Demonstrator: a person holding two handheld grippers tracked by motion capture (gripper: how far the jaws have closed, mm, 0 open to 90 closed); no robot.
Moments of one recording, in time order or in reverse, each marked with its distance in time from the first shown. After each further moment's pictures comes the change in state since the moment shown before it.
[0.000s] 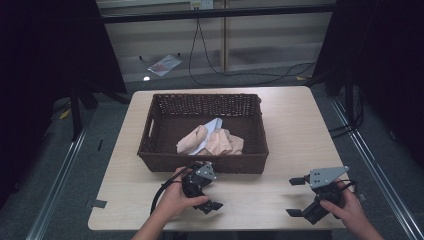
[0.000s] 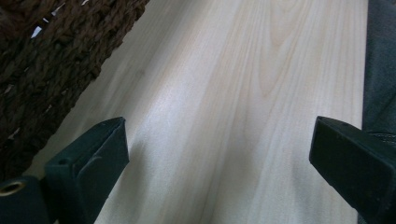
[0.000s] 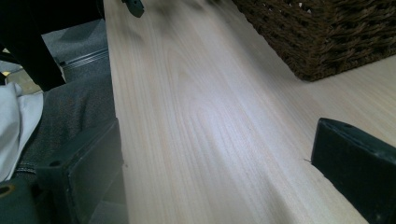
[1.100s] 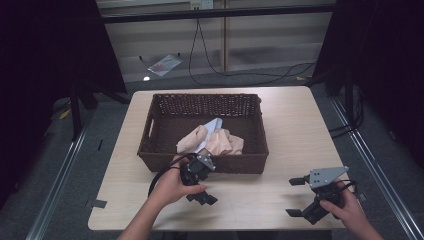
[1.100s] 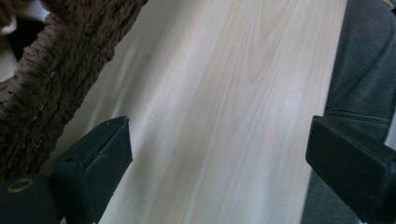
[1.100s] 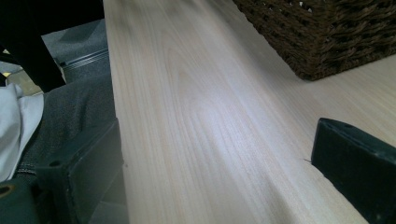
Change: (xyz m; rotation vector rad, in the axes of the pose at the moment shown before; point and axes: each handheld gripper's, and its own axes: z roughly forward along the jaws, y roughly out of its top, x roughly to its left) left arm 0.011 0.028 -0.030 0.168 -0.069 -0.060; right arm 0.000 0.000 0.001 -0.001 0.000 0.008
